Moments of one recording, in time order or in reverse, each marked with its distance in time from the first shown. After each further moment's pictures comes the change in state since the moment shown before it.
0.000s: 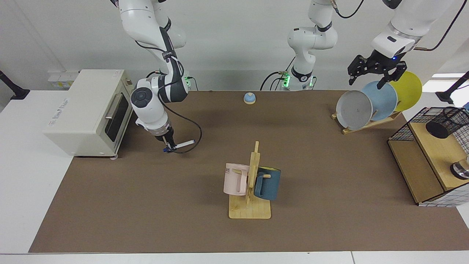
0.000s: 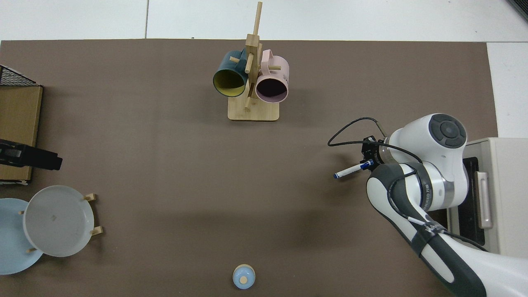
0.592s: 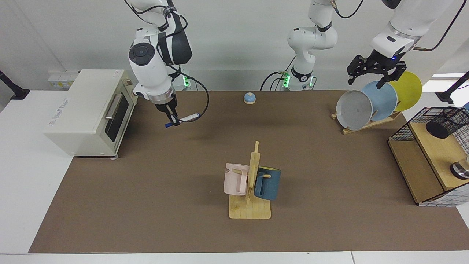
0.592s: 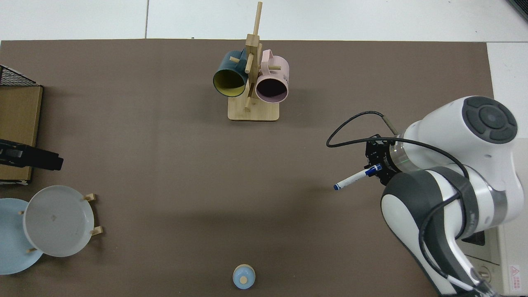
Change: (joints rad) left arm 0.000 0.000 -0.003 -0.001 0.000 0.000 0.003; right arm 0.068 -0.194 0.010 0.156 0.038 -0.363 0.001
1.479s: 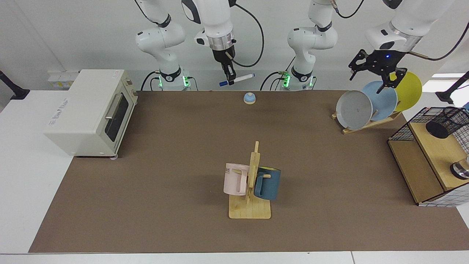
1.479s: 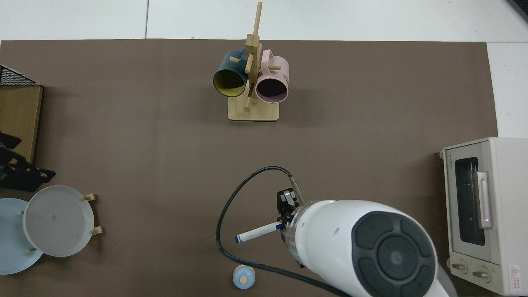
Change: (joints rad) left arm 0.005 -0.001 0.002 -0.002 0.000 0.001 0.572; right arm 0.416 -0.130 0.006 0.077 0.083 -0.033 0.565
